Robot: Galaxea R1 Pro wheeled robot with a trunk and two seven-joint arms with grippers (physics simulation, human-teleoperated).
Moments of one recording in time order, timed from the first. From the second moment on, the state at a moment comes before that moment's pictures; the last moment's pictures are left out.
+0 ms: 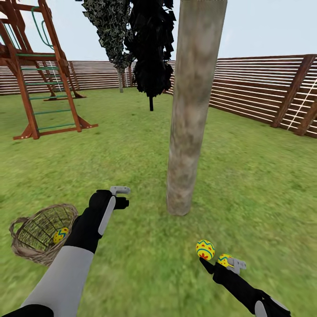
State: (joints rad) left arm -0.78 -0.10 -0.07 -1.15 0.09 1.04 0.24; right arm -0.08 0.05 -0.32 -1.32 -0.23 0.47 0.61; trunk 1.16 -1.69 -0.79
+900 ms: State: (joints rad) left arm -0.78 -0.10 -0.07 -1.15 0.09 1.04 0.24; right arm -0.08 0.05 -0.32 -1.32 -0.23 0.47 0.61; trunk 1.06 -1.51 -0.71
